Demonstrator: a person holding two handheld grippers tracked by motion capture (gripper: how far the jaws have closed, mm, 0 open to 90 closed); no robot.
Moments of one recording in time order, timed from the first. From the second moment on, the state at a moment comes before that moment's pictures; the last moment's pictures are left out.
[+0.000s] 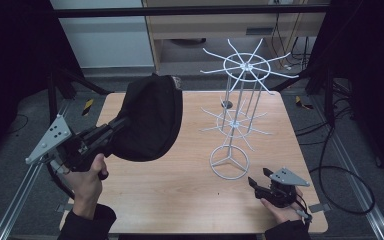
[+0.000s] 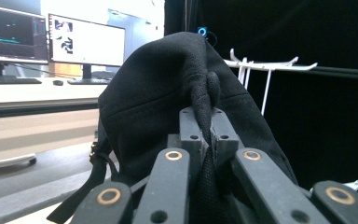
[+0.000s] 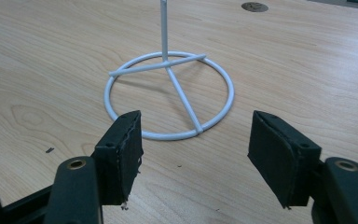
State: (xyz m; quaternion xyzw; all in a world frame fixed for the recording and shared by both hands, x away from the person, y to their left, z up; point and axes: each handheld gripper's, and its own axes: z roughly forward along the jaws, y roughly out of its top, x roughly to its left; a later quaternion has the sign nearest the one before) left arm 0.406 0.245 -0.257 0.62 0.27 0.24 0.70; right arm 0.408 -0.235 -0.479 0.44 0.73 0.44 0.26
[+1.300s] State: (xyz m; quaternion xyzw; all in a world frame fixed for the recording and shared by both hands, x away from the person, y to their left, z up) left arm 0.429 0.164 -0.202 0.63 0.20 0.22 0.72; right arm 0.407 -0.234 -0.479 0.44 0.74 0.44 0.26
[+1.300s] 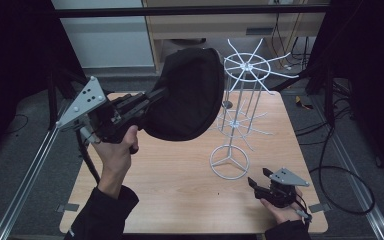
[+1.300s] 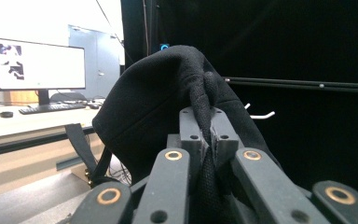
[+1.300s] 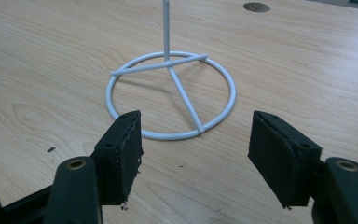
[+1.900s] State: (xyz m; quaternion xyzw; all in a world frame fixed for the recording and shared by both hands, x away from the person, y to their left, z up) left arm 0.450 0.168 -0.240 0.63 0.21 0.16 0.73; right arm 0.407 -0.233 -0.479 0.44 0.74 0.44 0.26
